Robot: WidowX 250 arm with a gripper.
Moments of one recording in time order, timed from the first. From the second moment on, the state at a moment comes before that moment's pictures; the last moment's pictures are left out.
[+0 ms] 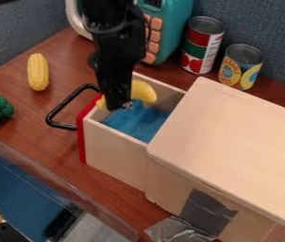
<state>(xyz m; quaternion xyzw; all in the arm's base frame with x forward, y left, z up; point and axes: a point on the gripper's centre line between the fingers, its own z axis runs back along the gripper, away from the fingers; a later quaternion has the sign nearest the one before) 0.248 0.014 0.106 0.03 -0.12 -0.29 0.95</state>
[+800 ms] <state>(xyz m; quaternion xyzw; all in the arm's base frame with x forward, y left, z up) 0.259 0.024 0.109 0.06 -0.13 -0.27 0.95</state>
